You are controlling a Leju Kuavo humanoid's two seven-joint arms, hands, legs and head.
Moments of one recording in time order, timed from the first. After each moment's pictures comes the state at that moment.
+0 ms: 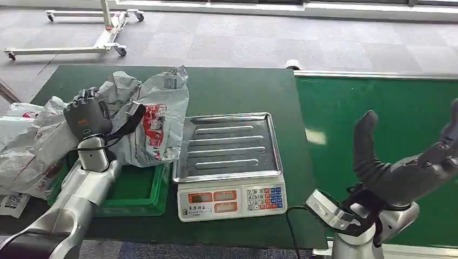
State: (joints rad) left arm -0.65 0.19 -0.13 -0.69 -1.49 0.70 0.38; right arm -0.19 0.27 0.03 -1.99 1.15 -0.70 -0.70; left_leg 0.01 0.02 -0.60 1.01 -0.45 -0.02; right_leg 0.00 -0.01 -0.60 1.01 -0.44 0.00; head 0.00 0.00
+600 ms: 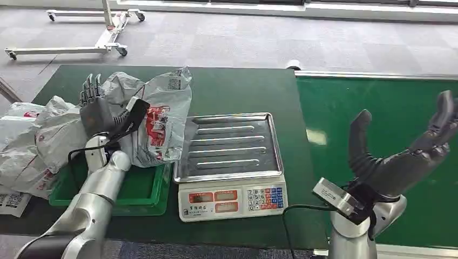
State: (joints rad) left arm -0.63 0.00 0.13 -0.77 -0.97 0.60 -0.24; right arm -0.20 0.27 -0.02 -1.85 1.04 -0.70 -0.70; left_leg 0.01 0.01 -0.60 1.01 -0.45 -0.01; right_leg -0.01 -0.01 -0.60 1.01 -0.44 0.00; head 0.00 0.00
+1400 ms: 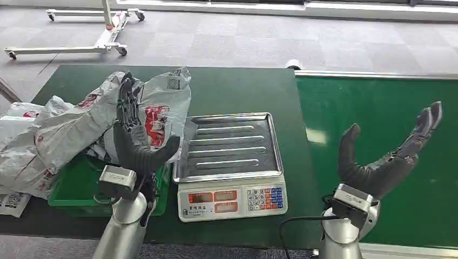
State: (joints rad) left arm -0.19 -0.15 -0.28 -1.64 -0.24 0.22 -0.70; right arm -0.14 0.27 0.04 -1.77 0.68 -0.70 -0.70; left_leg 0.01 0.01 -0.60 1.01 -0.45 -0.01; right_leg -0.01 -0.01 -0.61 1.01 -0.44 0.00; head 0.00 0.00
